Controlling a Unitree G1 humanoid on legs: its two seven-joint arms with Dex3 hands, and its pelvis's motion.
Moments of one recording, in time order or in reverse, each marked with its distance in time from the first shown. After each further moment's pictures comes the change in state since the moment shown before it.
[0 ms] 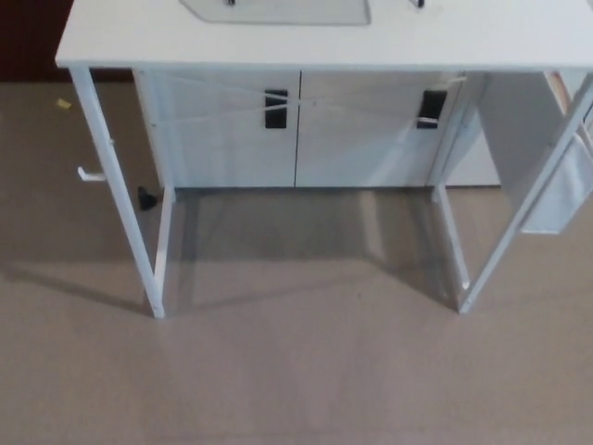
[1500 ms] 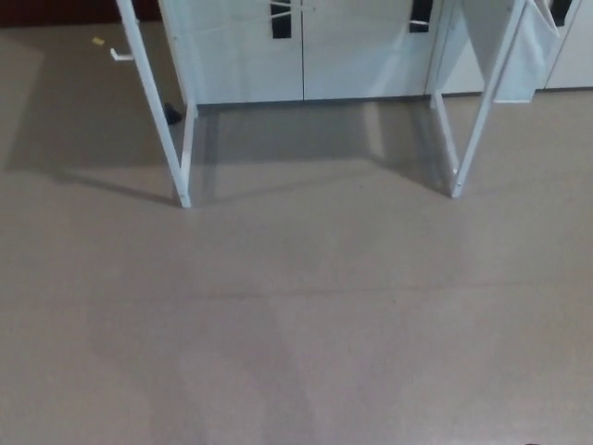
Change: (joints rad) left_arm -0.048 -0.104 0.097 -0.290 -0.101 0.308 -0.049; right_arm -0.087 0.031 -0.116 -0.097 0.094 0.112 0.059
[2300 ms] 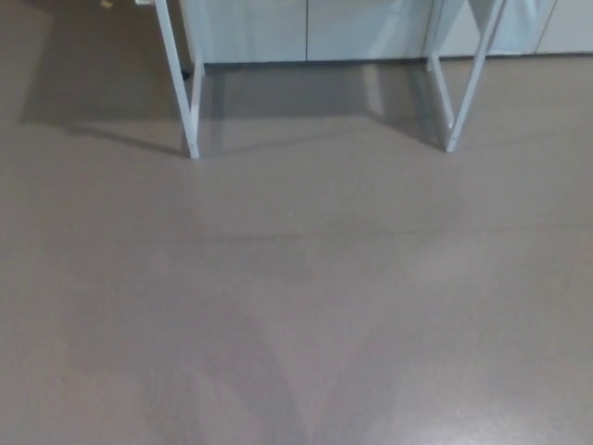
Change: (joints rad) left_arm 0.009 0.073 0.104 0.000 -0.042 0.005 -0.122; right_arm 0.015 -0.022 -0.026 -0.002 -0.001 0.008 0.016
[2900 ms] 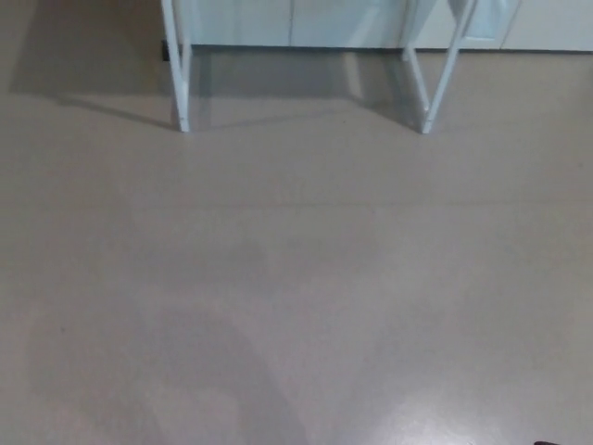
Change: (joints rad) left_arm -0.016 0.054 0.013 0.046 0.000 0.019 -0.021; right_arm -0.019 0.020 -0.016 -0.006 -0.002 0.012 0.002
